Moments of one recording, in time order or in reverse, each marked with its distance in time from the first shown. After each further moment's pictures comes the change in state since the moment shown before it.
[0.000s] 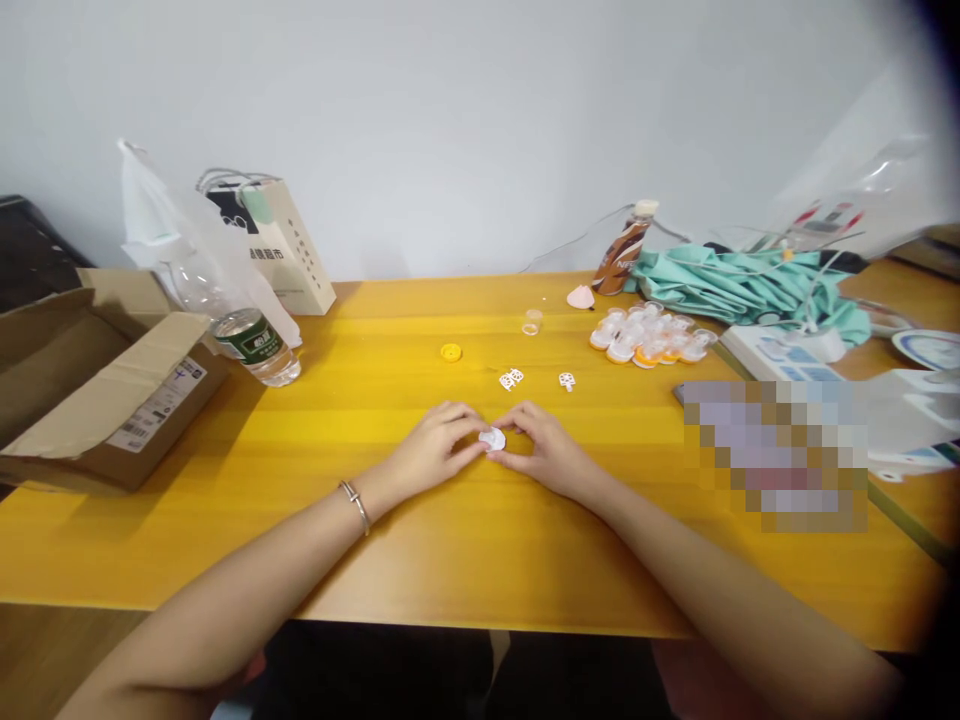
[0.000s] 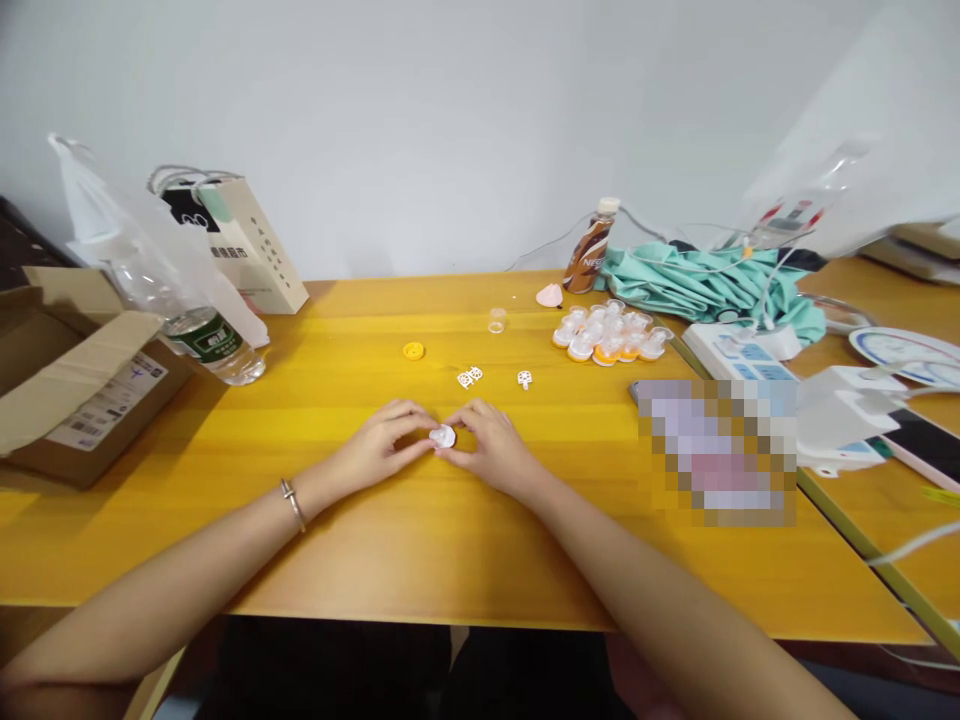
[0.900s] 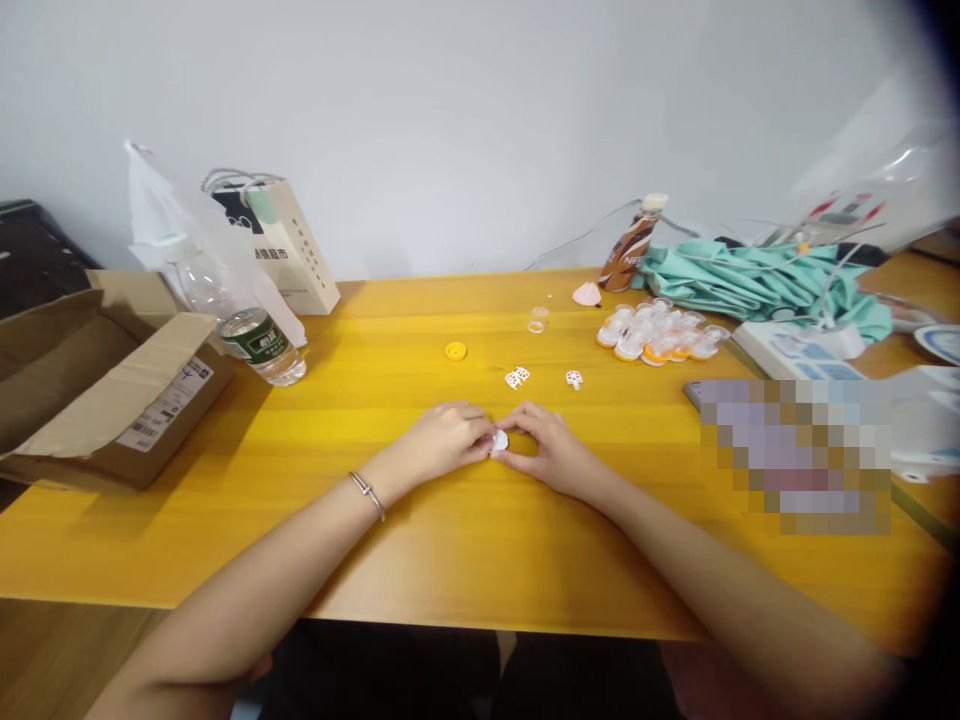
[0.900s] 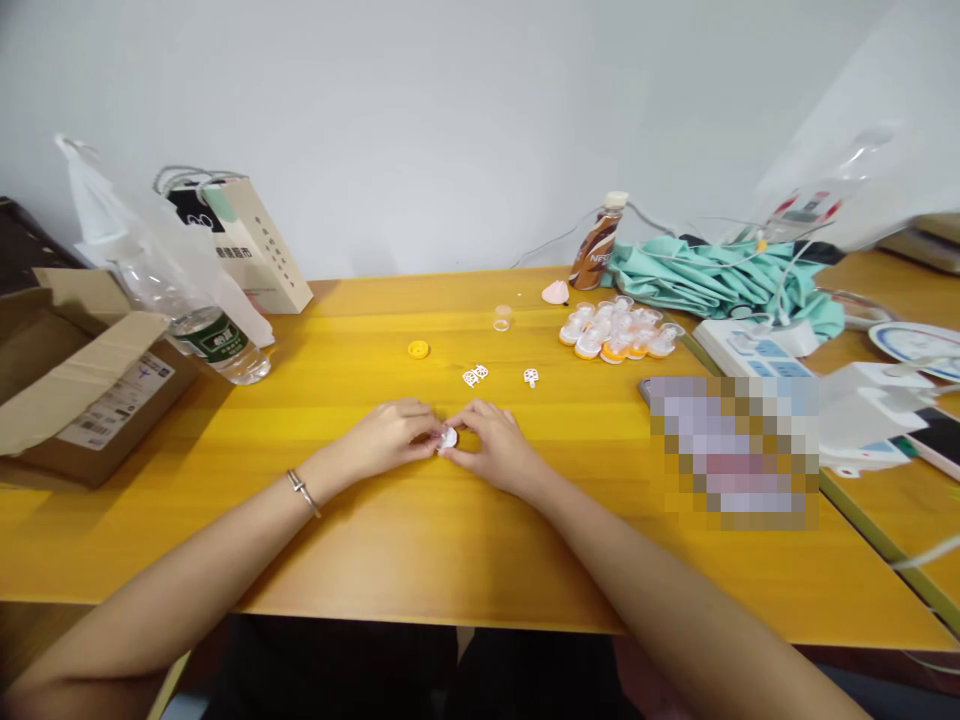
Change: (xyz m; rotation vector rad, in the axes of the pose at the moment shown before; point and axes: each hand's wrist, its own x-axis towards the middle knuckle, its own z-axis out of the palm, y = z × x) left_hand 0.015 0.000 -0.005 0.327 -0.151 0.110; right_hand 0.001 -0.005 0.001 -0.003 -0.039 0.019
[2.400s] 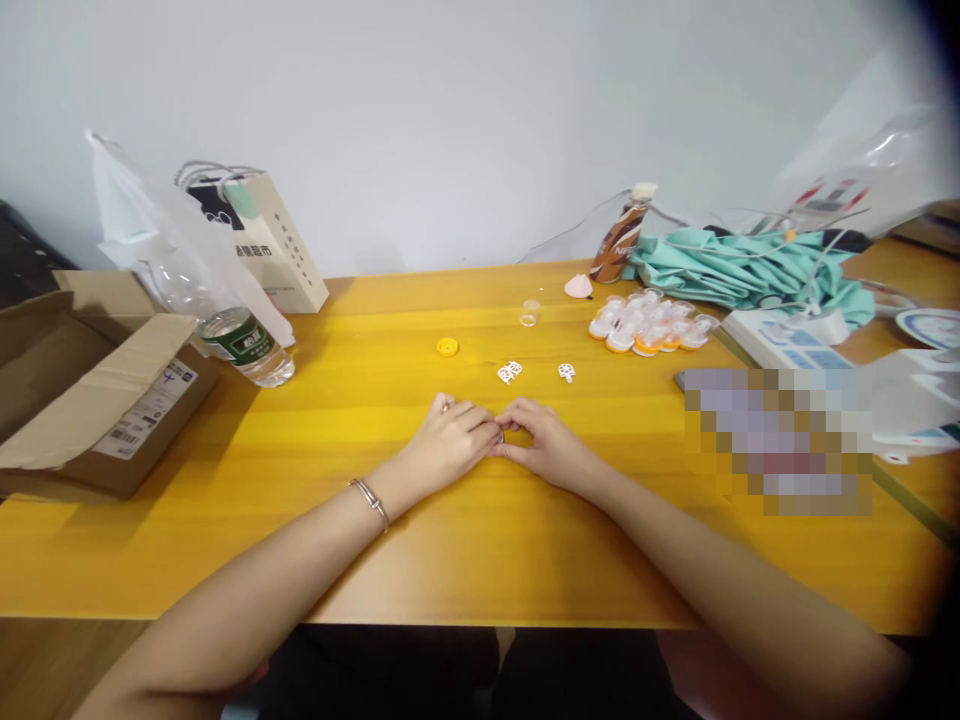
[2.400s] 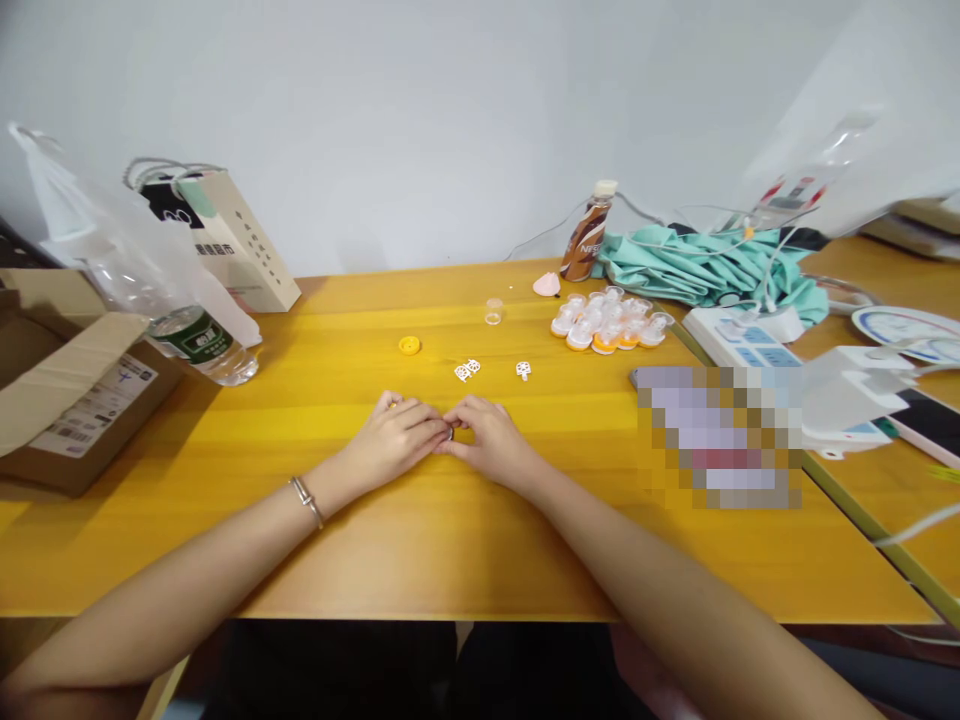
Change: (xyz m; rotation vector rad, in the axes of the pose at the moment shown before) left_hand -0.002 0.008 0.014 0.184 0.126 0.055; right_hand 0.002 0.004 0.002 0.027 0.028 -0.013
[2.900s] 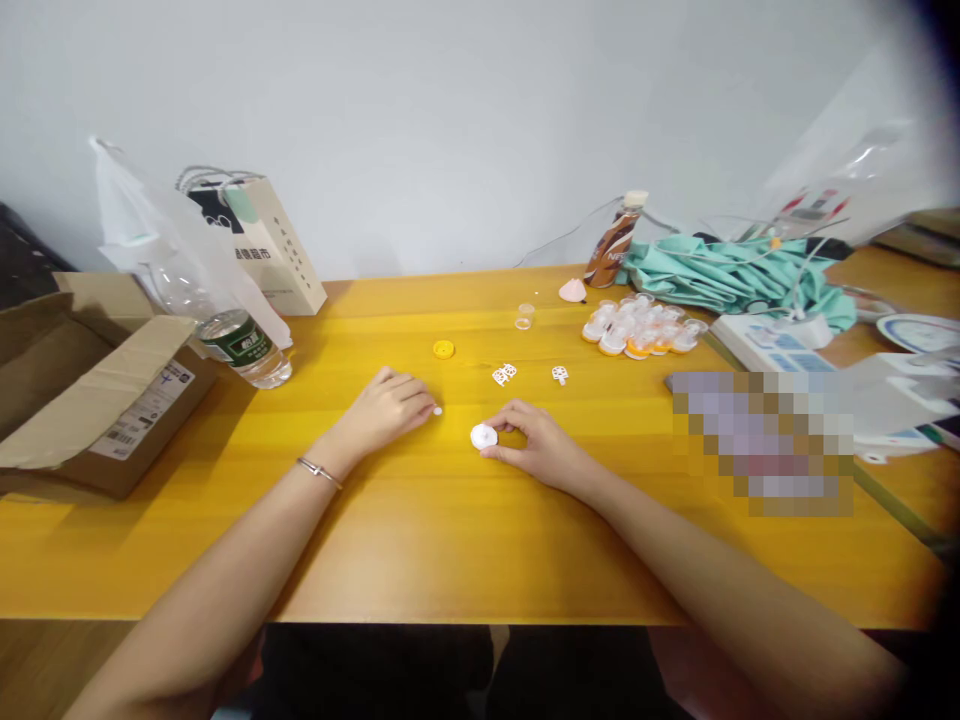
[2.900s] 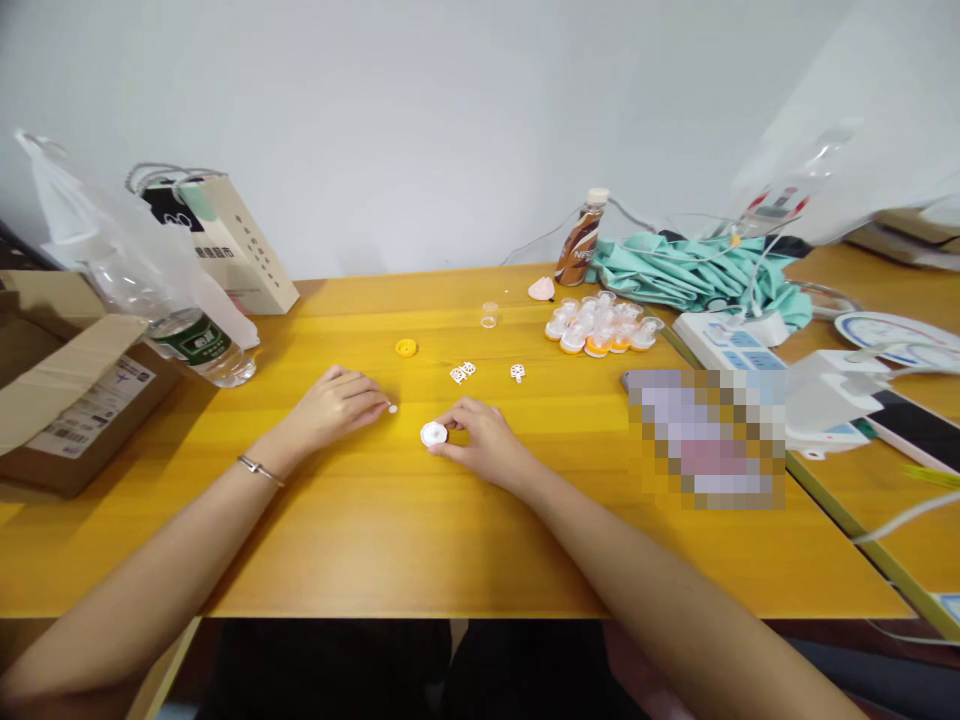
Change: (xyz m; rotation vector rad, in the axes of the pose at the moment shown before) left_hand -0.021 -0.065 -0.024 0.222 0.029 0.065; right_hand -0.002 -0.003 -0.002 0.032 -0.007 0.041
